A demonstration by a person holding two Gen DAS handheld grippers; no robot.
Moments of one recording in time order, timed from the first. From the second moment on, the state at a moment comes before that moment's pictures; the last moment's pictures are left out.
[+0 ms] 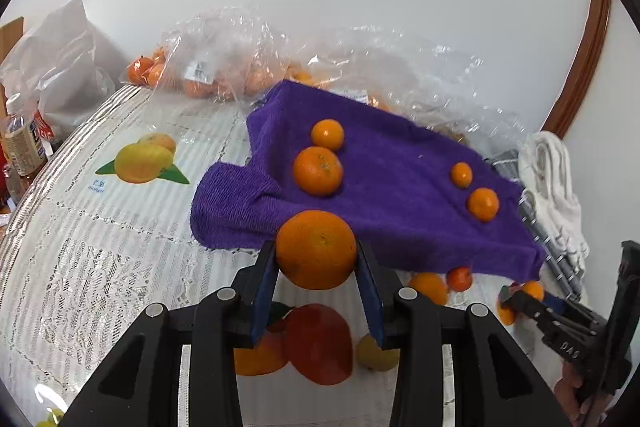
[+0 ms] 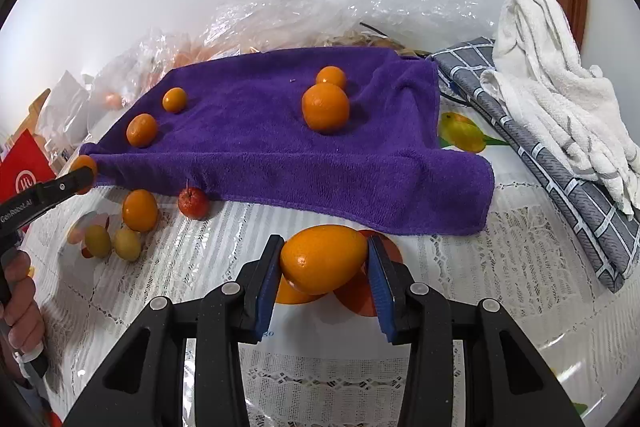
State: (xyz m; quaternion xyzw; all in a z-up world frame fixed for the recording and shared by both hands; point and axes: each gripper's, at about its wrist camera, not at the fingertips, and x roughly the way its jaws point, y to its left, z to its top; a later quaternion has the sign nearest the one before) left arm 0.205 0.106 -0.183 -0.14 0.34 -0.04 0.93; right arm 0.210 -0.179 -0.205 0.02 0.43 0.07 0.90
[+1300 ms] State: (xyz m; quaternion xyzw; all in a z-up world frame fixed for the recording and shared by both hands) left arm 0.219 0.085 -0.085 -0.11 0.26 -0.05 0.96; right arm 0.249 -0.175 -0.128 0.04 0.35 0.08 0.93
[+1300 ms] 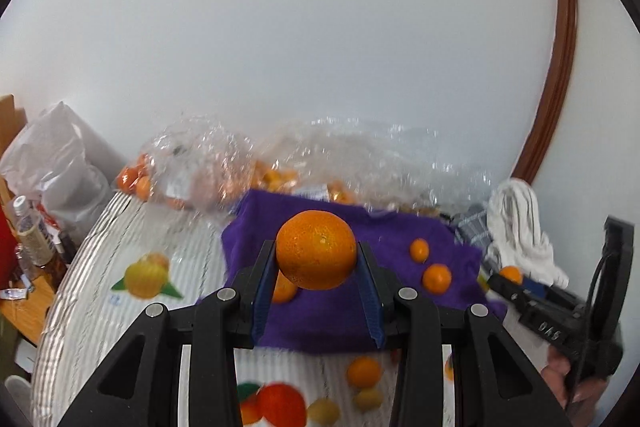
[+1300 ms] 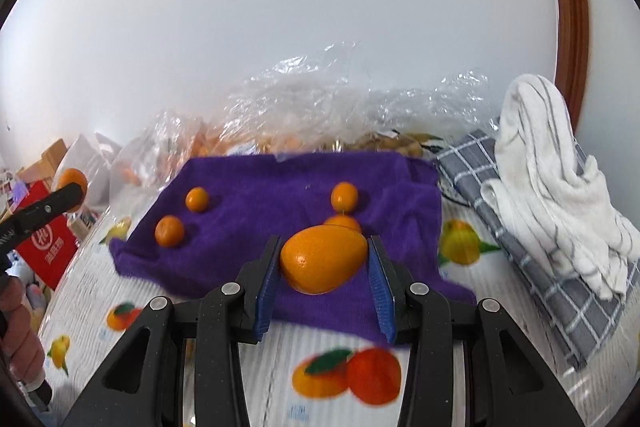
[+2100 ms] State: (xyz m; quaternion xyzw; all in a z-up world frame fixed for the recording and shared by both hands) left arm 0.291 0.038 -0.175 -0.08 0.33 -0.06 0.94; right arm 0.309 -0.199 -0.197 0.06 0.42 0.07 0.90
